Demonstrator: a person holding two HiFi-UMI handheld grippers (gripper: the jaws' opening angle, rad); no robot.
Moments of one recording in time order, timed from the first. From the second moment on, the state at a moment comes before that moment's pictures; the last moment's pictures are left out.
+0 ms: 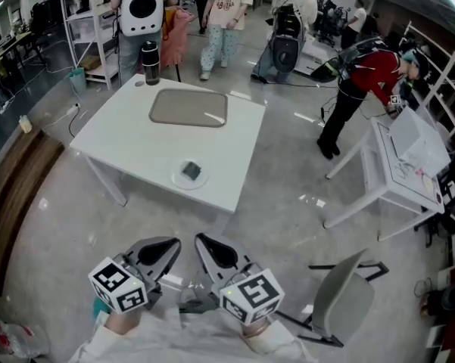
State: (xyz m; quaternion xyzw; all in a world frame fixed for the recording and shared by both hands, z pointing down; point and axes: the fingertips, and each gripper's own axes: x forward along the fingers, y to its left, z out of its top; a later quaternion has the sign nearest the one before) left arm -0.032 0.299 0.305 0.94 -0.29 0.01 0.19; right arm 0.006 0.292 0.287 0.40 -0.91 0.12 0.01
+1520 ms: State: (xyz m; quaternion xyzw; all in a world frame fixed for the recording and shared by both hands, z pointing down) left arm -0.013 0.015 0.357 0.90 -0.32 0.03 0.28; right arm 0.038 0.003 0.356 0.34 -0.92 0.18 0.09
